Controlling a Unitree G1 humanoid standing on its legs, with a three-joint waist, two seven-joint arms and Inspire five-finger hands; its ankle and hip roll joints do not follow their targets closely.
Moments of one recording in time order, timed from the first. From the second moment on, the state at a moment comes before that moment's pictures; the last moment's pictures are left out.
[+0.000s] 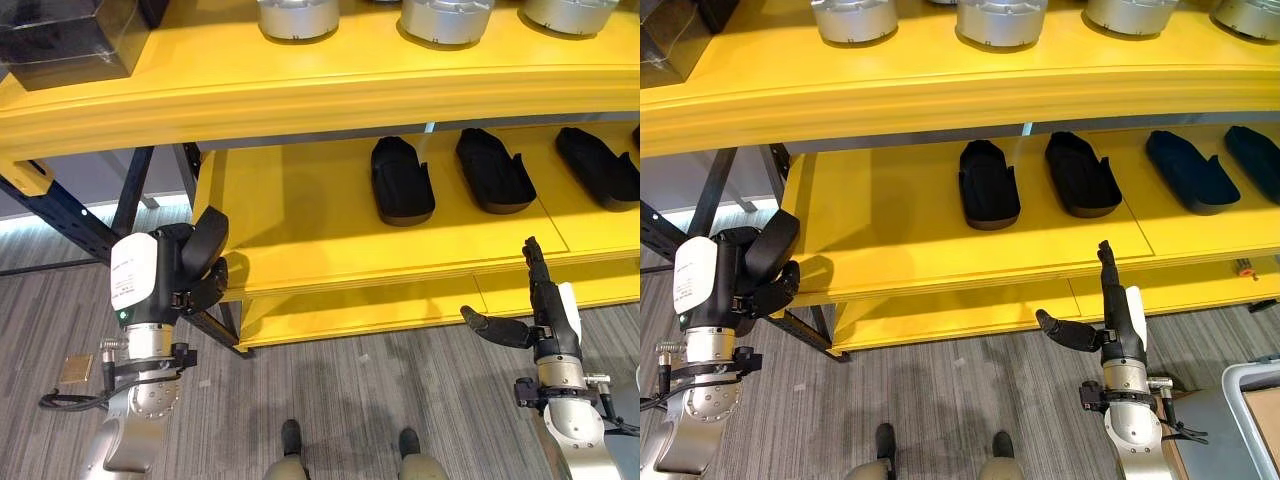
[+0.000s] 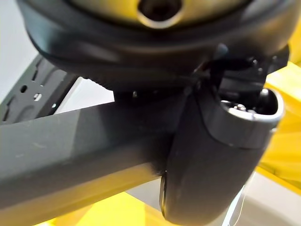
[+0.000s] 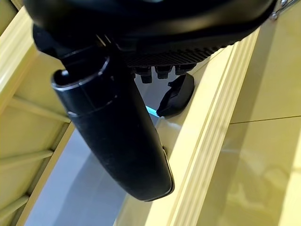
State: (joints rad) left arm 0.10 0.58 0.12 -0.14 0.49 -0.11 0.42; right arm 0.22 -0.43 -0.11 -0.06 0.00 -0.23 -0.20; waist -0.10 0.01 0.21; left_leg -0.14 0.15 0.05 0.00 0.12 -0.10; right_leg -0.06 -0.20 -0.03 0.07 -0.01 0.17
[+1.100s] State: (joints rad) left arm -0.18 1.45 -0.19 -0.02 -0.02 -0.29 -0.08; right arm 0.23 -0.42 -0.13 -0.02 0.04 -0.21 -0.08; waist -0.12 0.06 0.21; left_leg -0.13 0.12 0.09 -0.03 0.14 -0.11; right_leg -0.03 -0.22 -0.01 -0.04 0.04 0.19
